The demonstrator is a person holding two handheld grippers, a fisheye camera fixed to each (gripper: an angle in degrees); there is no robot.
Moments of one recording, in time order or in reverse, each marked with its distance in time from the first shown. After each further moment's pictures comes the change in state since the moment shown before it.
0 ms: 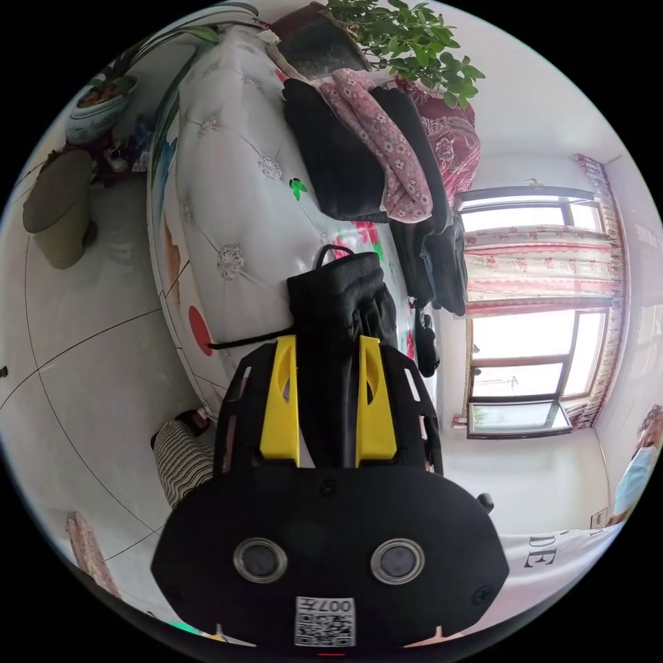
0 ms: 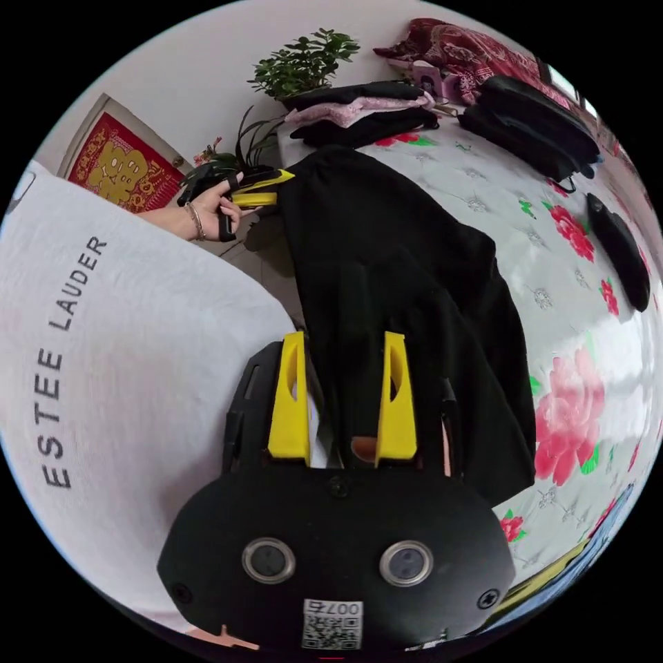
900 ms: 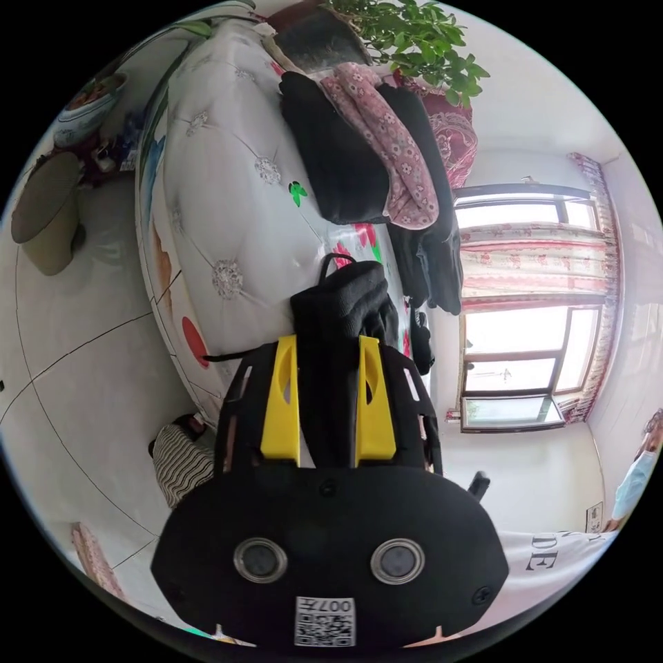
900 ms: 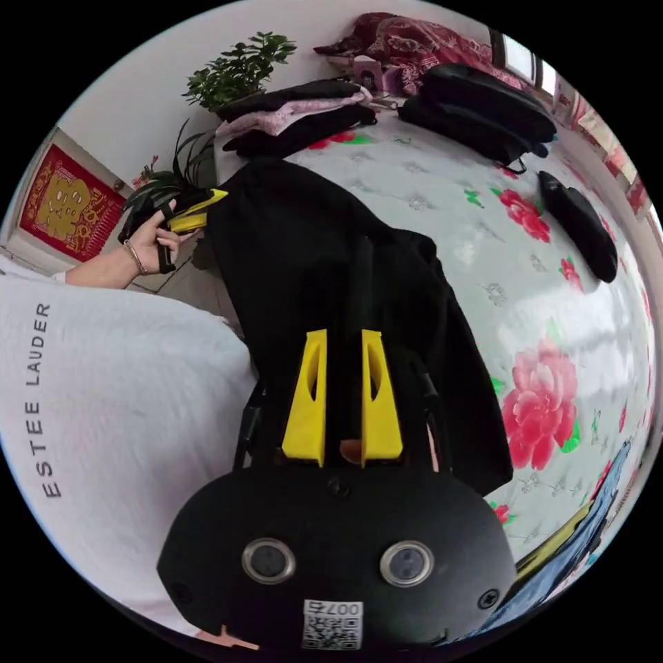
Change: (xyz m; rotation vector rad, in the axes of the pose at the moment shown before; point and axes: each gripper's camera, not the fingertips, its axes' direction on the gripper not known) left arm -0.041 -0.047 0.003 -0.015 0.057 0.003; right arm 0.027 -0.013 0.040 -0.075 0.052 0.167
